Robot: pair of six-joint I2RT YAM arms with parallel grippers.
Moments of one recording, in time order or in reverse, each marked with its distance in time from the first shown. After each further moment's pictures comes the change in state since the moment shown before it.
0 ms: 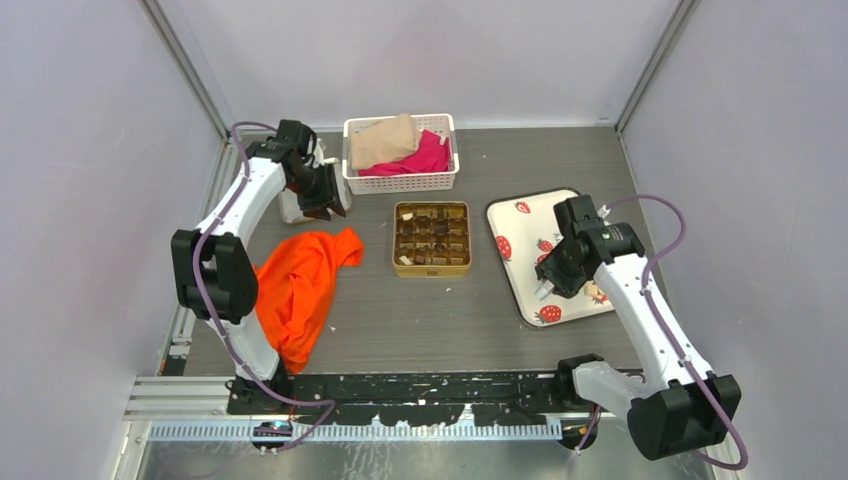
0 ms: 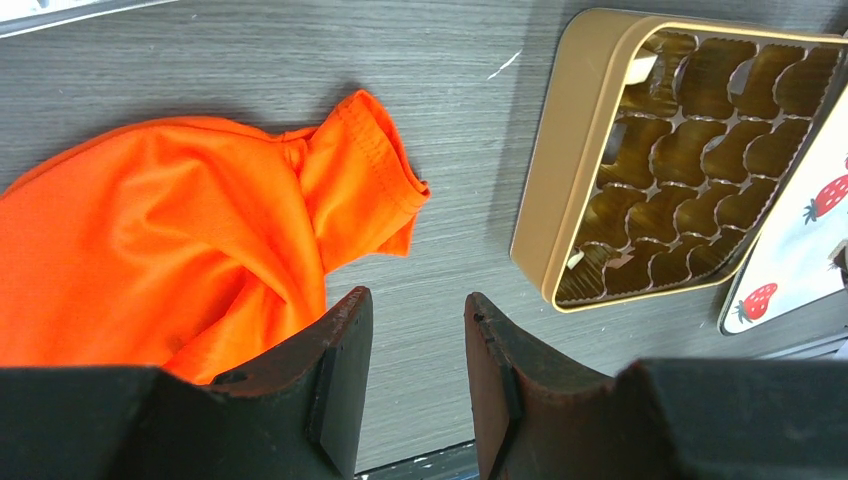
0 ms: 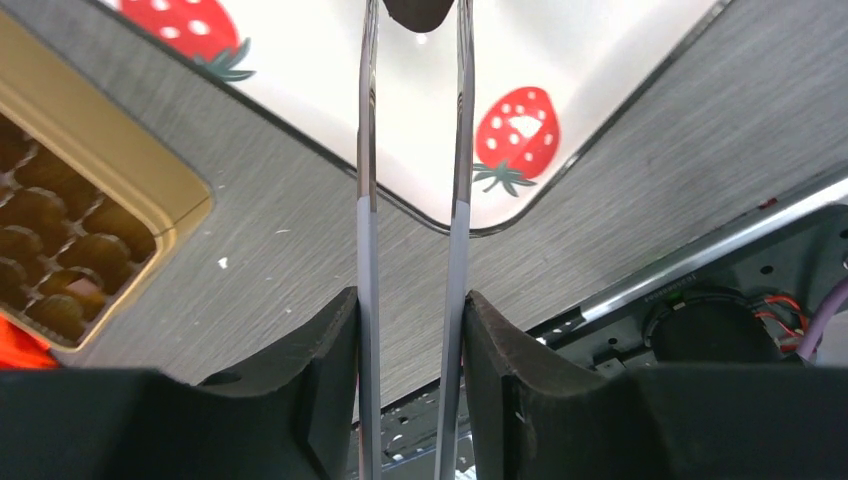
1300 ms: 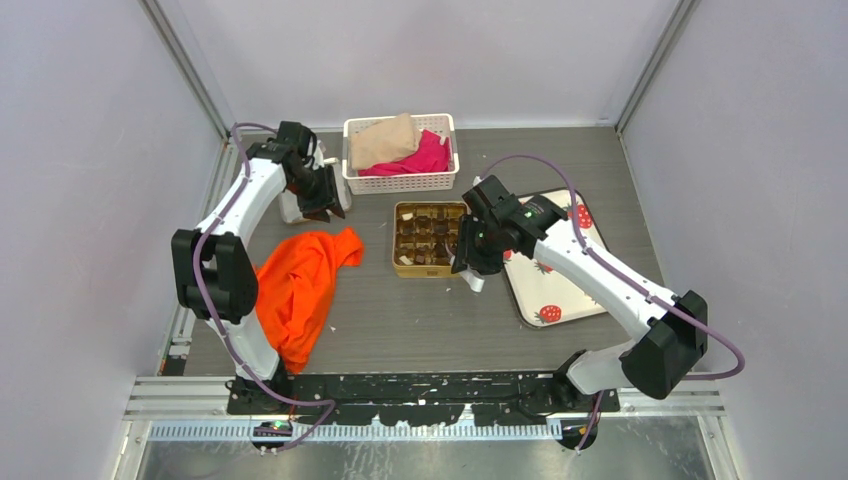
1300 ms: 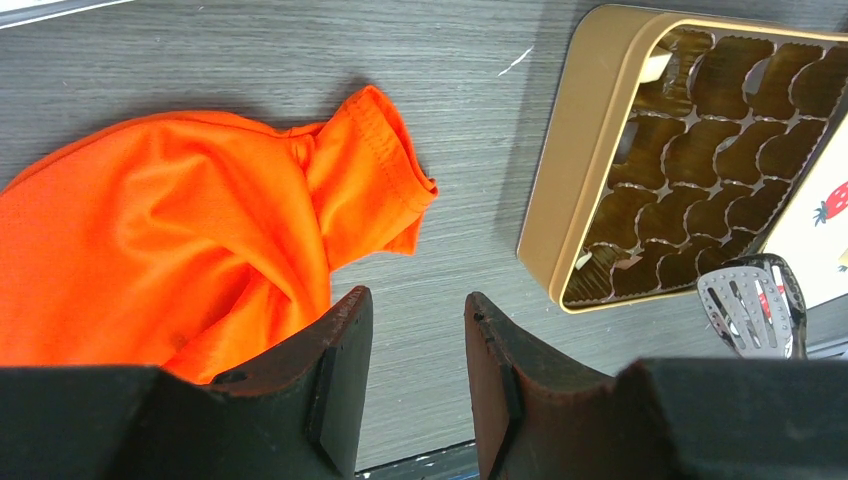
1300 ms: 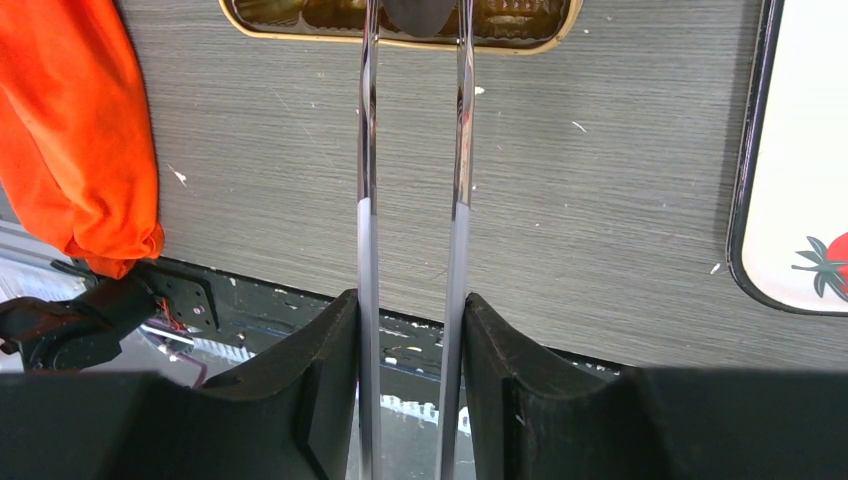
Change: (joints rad) left arm 0.001 0.004 -0.005 0.001 -0.008 -0.001; right arm 0.485 0.315 0.283 0.201 -0.226 -0.253
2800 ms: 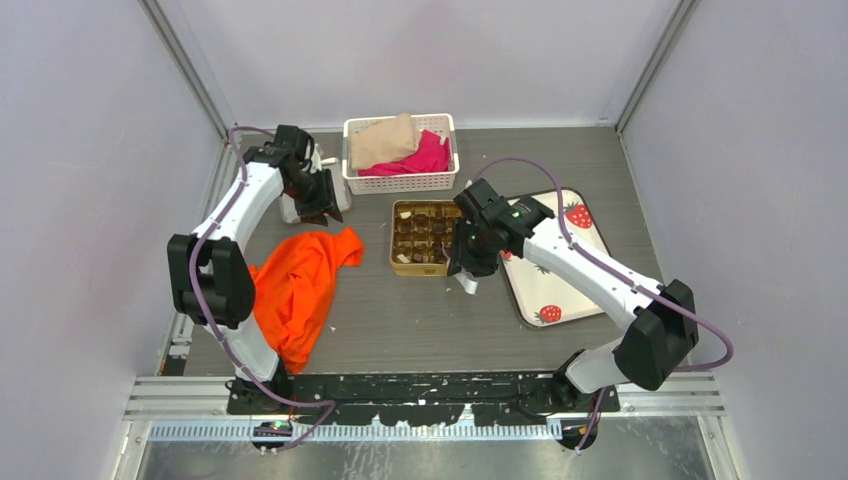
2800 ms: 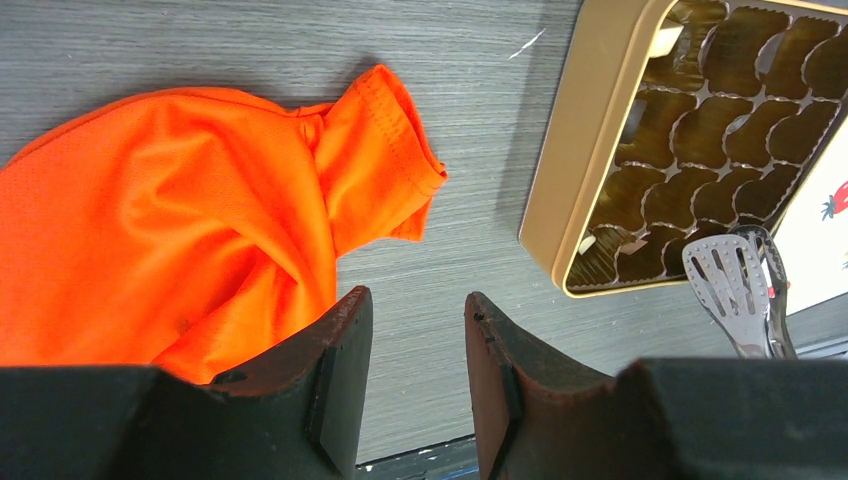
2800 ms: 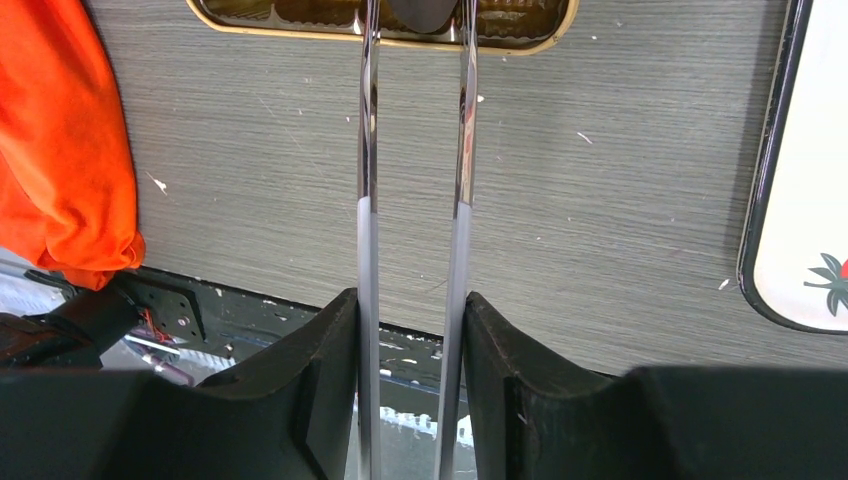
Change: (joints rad) left arm 0.005 -0.038 -0.046 0.004 -0.003 0.000; right arm 0.016 0.053 -0.019 0.041 0.010 0.002
